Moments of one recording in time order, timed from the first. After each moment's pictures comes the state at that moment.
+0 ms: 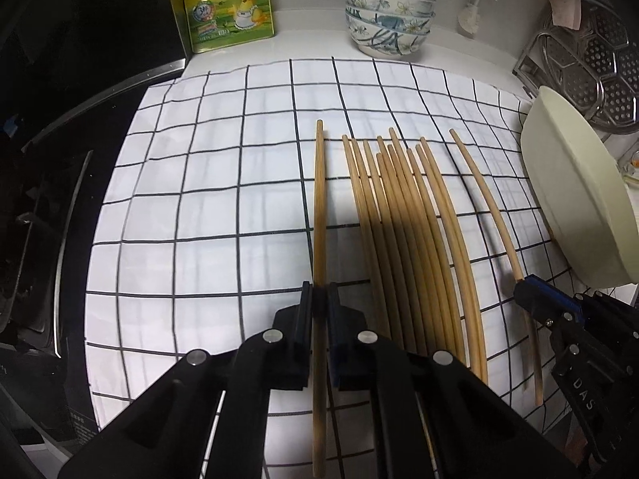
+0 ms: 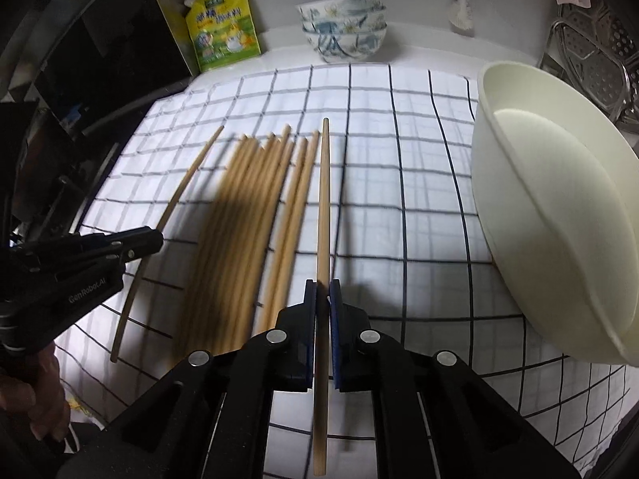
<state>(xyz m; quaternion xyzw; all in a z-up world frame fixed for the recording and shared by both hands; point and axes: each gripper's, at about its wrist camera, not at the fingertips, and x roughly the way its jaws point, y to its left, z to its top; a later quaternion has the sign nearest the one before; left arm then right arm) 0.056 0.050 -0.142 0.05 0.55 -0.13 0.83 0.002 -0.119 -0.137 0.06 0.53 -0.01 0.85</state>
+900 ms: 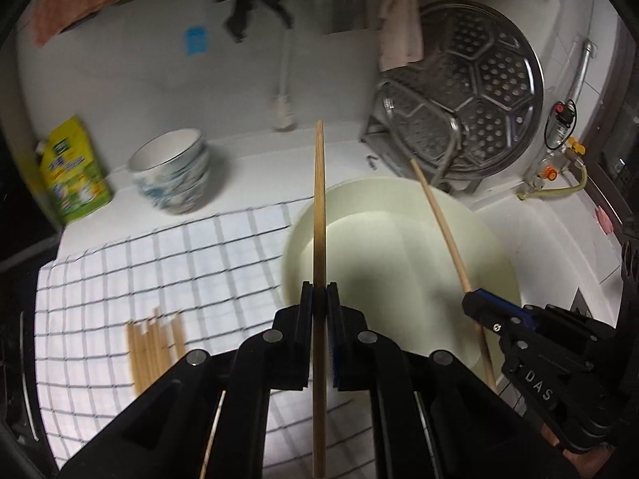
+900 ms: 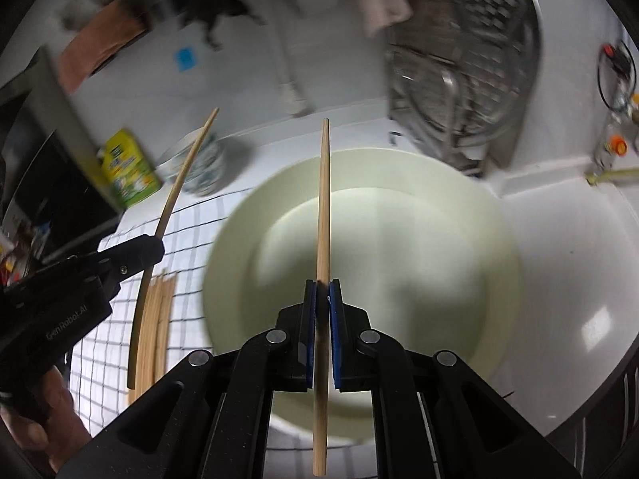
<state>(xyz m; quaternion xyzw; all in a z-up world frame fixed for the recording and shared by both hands) 0.045 -0.179 -0.031 0.06 0.42 -0.27 0.86 -0.039 -0.326 -0.035 0.14 0.43 -0.12 0.88</state>
